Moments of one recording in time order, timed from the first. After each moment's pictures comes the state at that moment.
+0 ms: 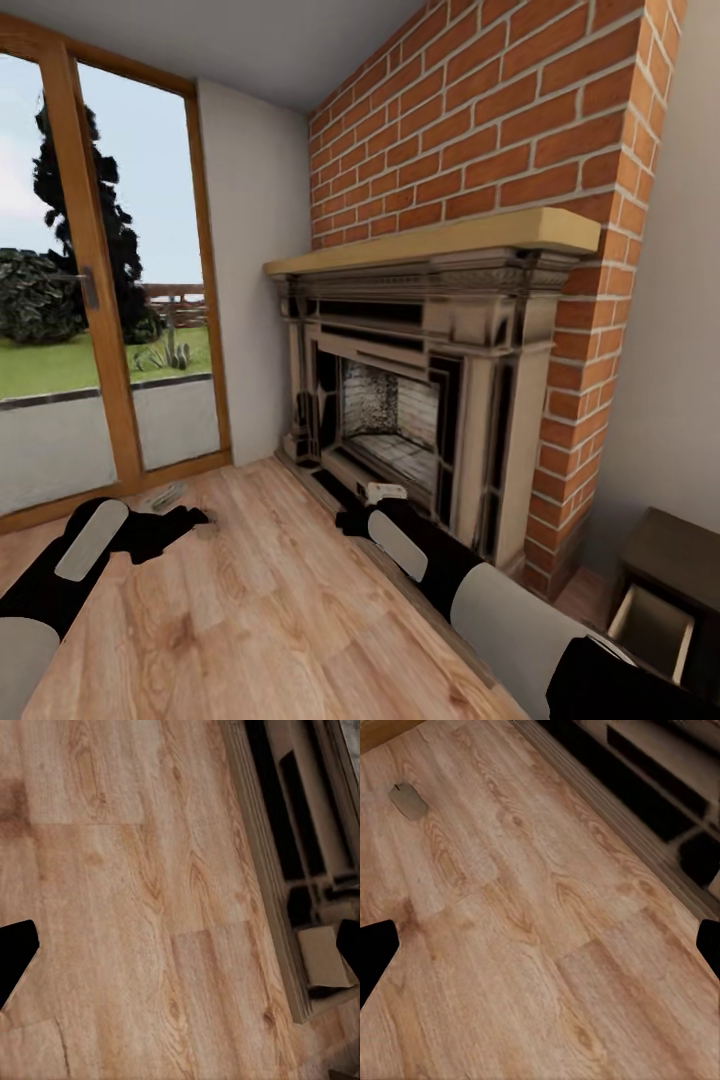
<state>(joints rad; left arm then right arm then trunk) -0.63 0.35 -0.05 -0.94 1.09 0.88 0.45 -0.85 0.17 0.77 -0.64 -1.00 0.47 -0.47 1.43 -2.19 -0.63</state>
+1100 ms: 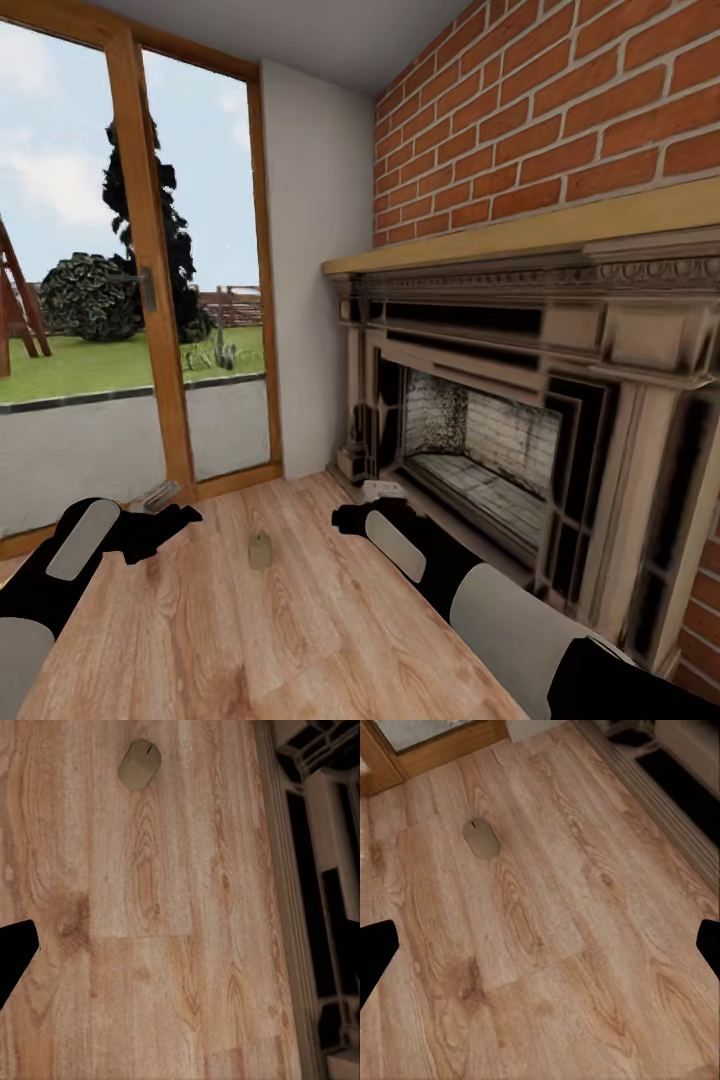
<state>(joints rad) -0.63 0.35 0.00 -0.93 1.09 0.88 0.45 -0.85 0.17 0.79 -0.66 -1.00 0.46 -0.47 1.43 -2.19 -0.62</state>
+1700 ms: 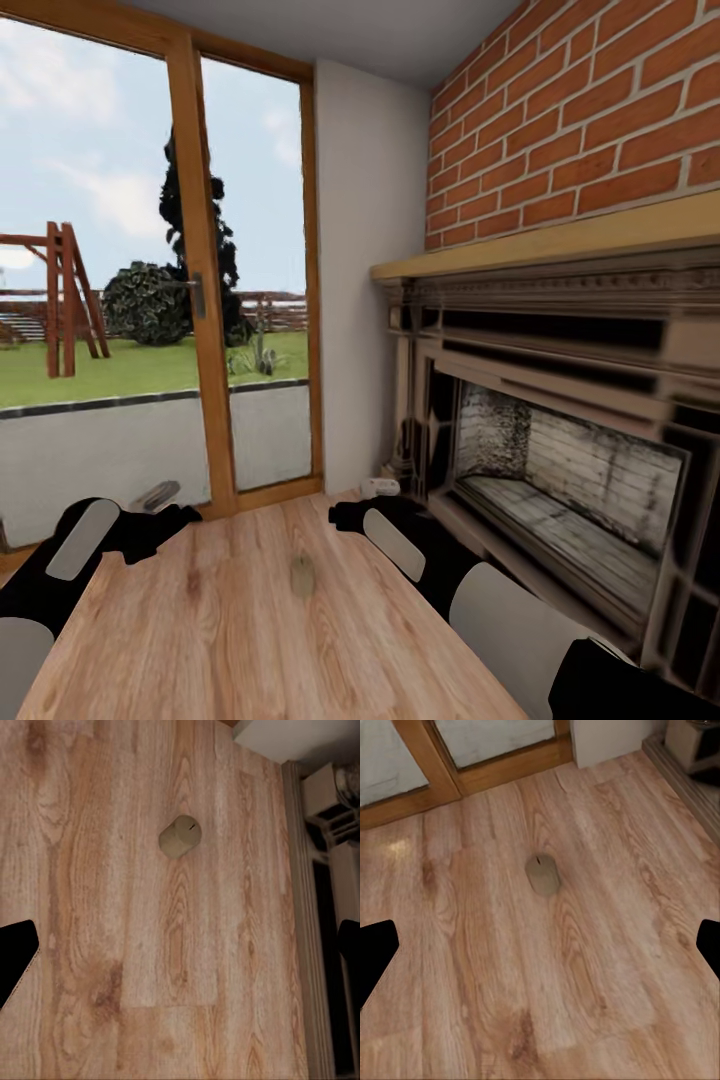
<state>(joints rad) -0.63 0.35 0.00 -0.93 1.09 0.88 0.45 -0.85 0.17 0.79 -0.69 -1.00 0.46 -0.47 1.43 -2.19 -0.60</state>
